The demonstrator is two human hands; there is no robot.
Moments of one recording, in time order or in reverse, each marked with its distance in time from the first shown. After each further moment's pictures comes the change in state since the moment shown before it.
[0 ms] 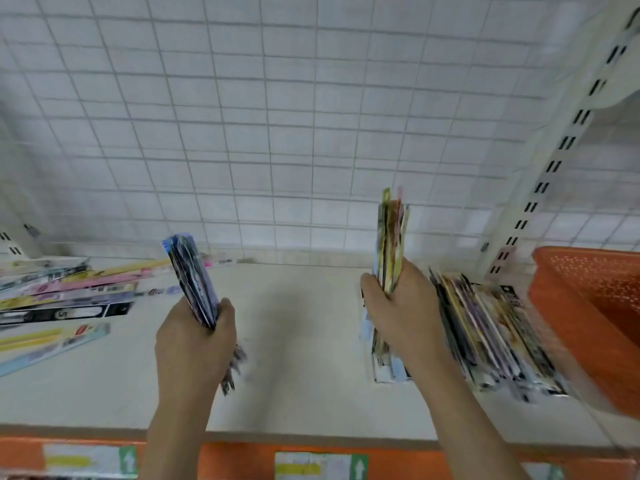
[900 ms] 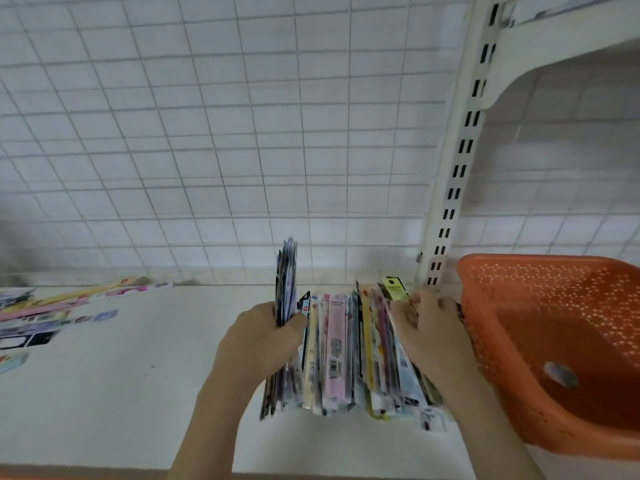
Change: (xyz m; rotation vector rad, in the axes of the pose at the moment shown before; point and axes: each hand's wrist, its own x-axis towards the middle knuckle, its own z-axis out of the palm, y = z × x) left_hand -0.072 0.123 0.127 0.138 -0.537 0.029; right_hand 0.035 0.144 -0.117 -0.297 -0.200 0.226
